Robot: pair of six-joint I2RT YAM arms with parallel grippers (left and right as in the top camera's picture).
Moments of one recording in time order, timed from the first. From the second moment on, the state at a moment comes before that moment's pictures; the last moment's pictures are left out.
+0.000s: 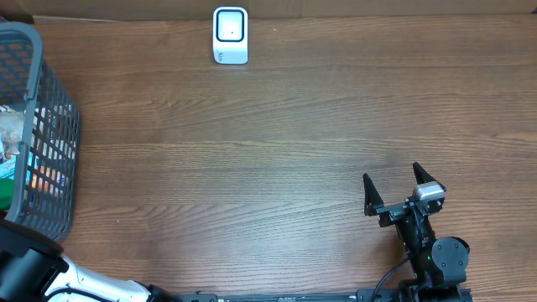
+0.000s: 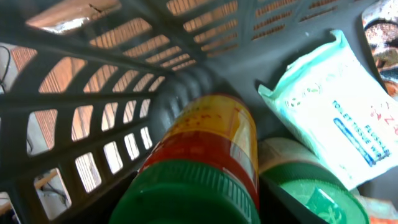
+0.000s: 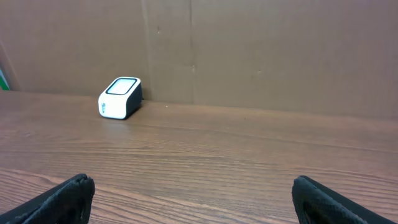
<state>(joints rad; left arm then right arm) 1.01 2.00 1.82 -1.14 -0.23 -0.26 0.08 0.01 0.02 -0.02 -0.14 0.01</state>
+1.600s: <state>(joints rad) 0.96 1.89 1.87 -1.18 -0.30 -0.21 0.08 0.01 0.02 -0.02 -0.14 0.01</state>
